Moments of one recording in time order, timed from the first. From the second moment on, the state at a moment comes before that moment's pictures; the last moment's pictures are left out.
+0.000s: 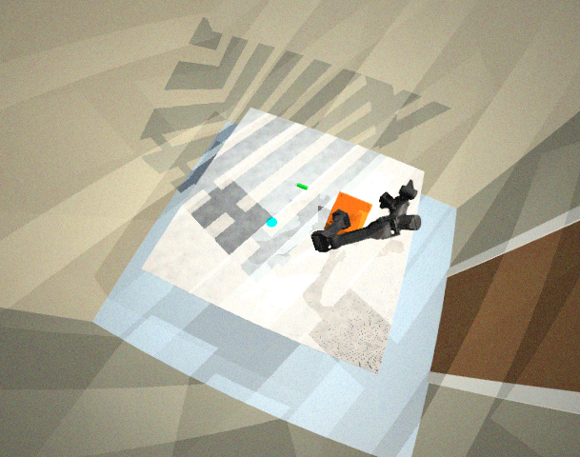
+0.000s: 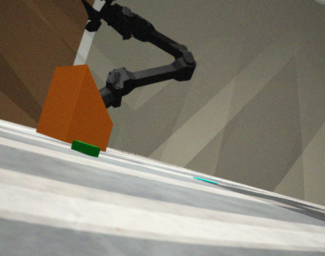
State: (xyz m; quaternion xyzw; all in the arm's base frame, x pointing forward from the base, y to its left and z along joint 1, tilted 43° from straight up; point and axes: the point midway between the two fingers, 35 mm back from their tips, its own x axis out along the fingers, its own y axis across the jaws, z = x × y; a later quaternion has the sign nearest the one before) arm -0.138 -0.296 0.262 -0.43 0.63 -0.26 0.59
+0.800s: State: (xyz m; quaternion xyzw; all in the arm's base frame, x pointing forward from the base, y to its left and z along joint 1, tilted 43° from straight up) arm 0.086 -0.360 0.125 -0.18 0.46 -0.04 0.87
